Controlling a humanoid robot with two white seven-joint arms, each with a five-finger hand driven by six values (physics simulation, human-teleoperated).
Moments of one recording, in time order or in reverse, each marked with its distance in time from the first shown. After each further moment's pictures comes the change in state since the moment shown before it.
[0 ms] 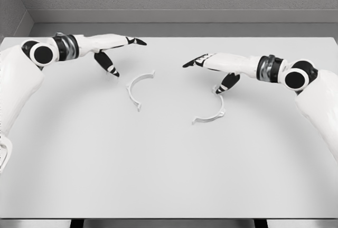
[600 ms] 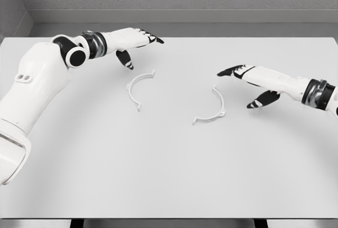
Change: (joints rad) left arm -0.006 -0.075 -0.070 -0.097 -0.329 0.104 0.200; right arm 0.308 -0.204 -0.247 -0.309 -0.115 0.000 0.000
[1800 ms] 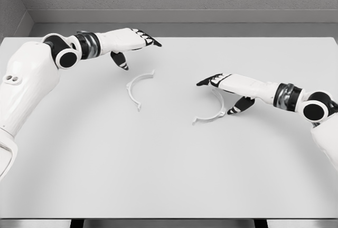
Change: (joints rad) left arm 0.012 0.065 -0.034 -0.081 0.002 -0.053 0.002; right arm -0.038 0.130 0.062 0.096 0.126 0.001 0.000
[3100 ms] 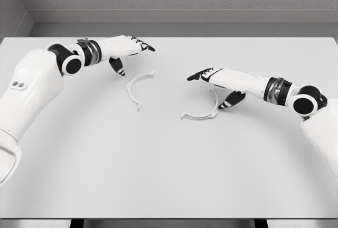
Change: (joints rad) left arm 0.023 -0.015 -0.027 0.029 0.002 0.116 0.005; right arm -0.044 0.053 0.009 0.017 0.019 -0.001 0.000
